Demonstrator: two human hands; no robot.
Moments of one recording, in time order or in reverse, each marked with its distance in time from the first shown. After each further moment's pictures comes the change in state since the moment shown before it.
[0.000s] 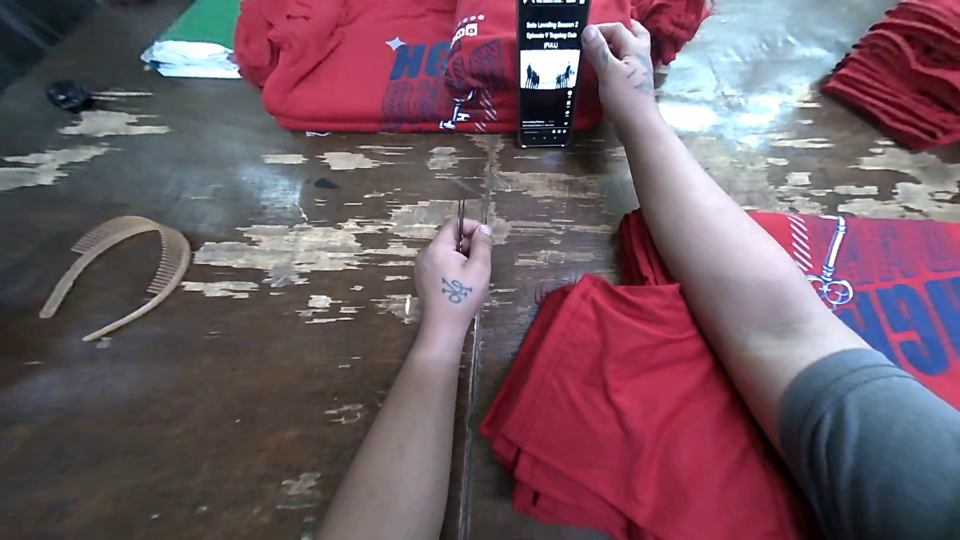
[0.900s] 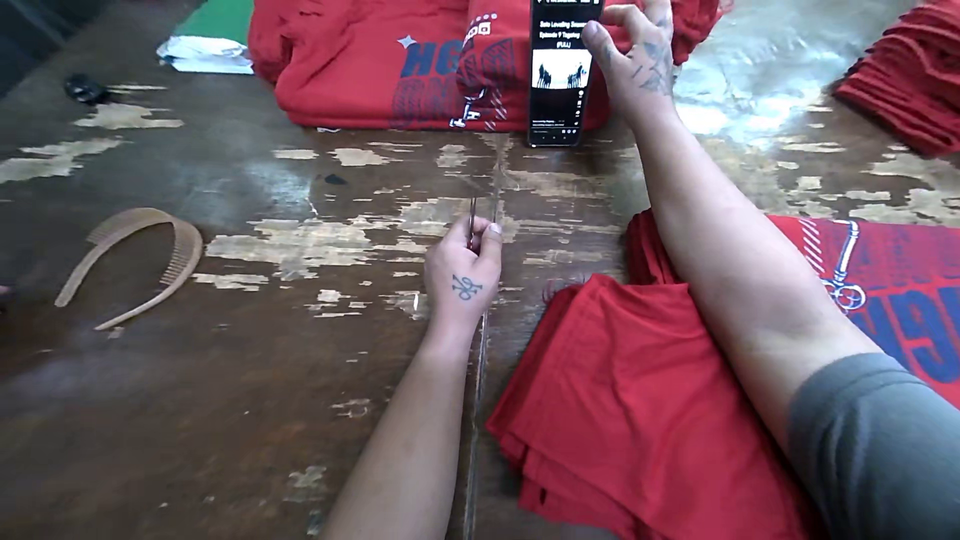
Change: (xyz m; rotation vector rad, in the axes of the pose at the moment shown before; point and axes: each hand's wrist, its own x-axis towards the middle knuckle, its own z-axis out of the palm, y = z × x) left_hand 0.000 -0.002 0.000 0.014 -0.004 0.012; right_hand 0.003 -0.015 -0.006 -0.365 0.002 -0.130
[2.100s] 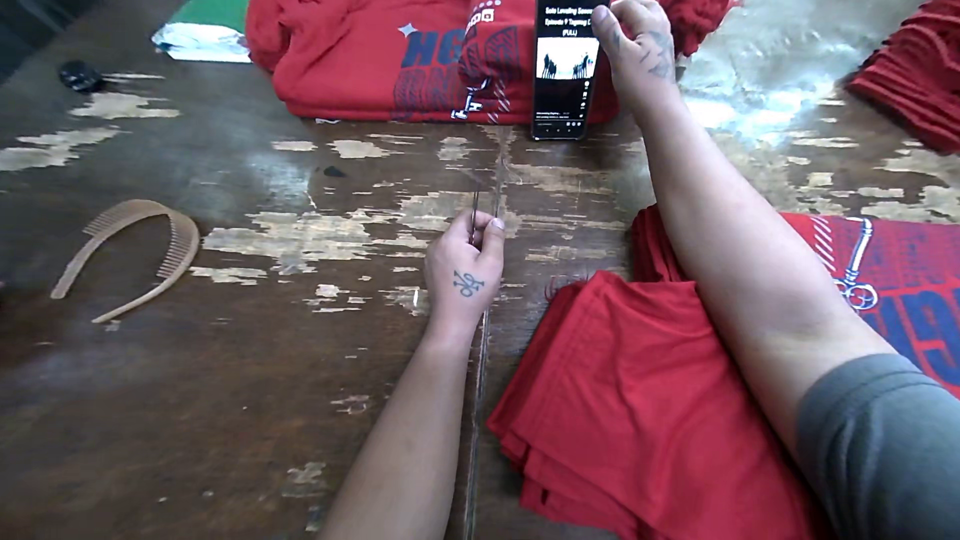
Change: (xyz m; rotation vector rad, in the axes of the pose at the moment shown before) left_hand -0.001 0.001 0.000 0.027 0.007 0.003; right_hand 0.005 0.002 0.004 0.134 -0.084 0.033
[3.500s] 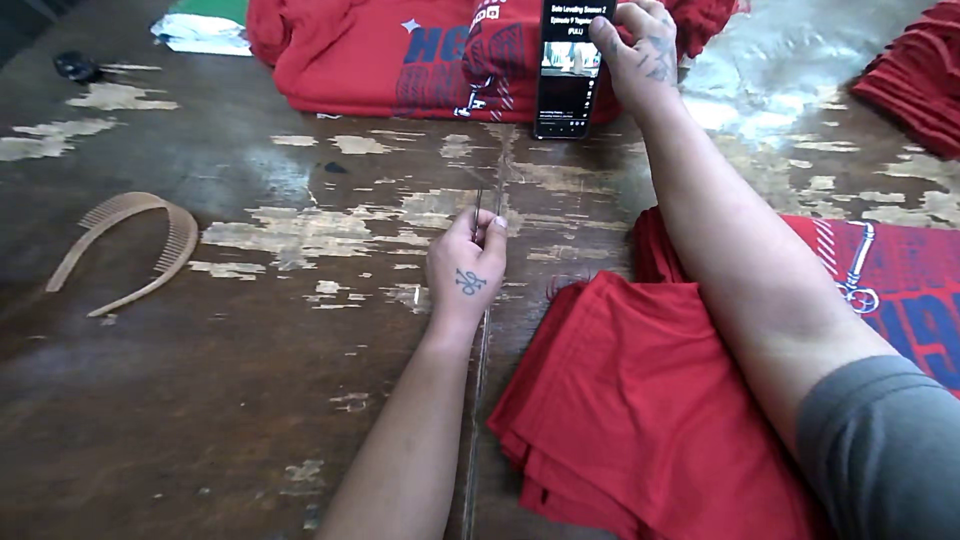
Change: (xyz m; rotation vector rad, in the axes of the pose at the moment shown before) left_hand 0.001 0.000 0.000 0.004 0.006 0.011; right_hand -0.002 0.000 0.003 -0.078 0.002 0.001
